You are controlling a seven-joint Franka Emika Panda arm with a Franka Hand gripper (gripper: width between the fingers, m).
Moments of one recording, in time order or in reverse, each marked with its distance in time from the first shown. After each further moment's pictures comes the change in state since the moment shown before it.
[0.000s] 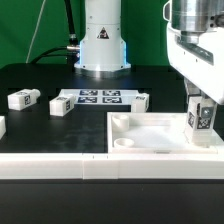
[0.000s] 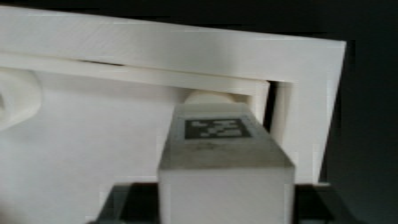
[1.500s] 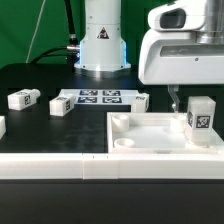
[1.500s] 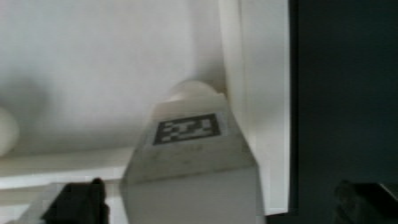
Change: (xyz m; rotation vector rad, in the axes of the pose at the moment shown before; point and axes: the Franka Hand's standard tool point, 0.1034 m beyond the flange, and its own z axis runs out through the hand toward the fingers) arm -0.009 -0.001 0.003 -0.008 0.042 -1.445
